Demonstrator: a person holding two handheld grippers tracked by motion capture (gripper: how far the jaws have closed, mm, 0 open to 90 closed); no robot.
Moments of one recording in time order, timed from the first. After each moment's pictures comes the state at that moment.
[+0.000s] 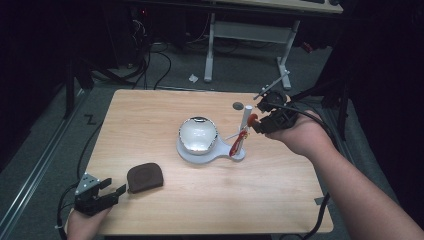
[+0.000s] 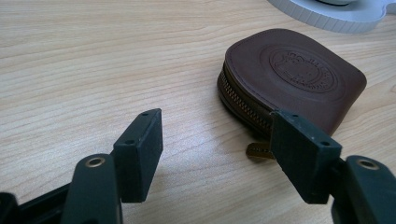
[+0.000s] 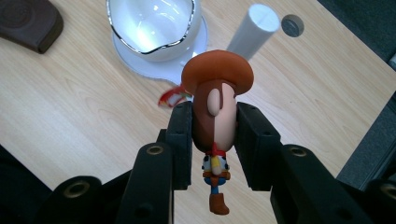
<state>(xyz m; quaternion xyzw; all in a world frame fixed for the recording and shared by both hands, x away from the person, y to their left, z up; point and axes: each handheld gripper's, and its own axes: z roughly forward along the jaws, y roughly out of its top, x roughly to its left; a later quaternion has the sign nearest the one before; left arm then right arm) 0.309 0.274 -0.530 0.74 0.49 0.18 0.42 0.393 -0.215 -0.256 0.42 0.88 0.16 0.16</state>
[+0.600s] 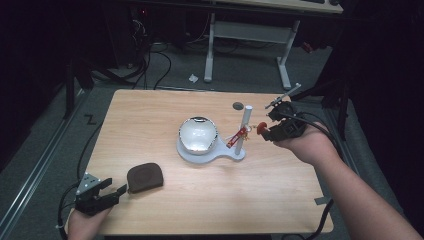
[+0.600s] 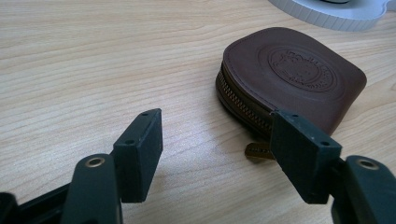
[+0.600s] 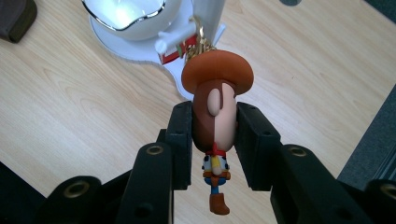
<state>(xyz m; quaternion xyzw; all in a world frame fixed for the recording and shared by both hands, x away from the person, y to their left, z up) 0.309 0.272 -0.530 0.74 0.49 0.18 0.42 0.392 -0.248 -0.292 0.45 0.87 0.17 0.14</state>
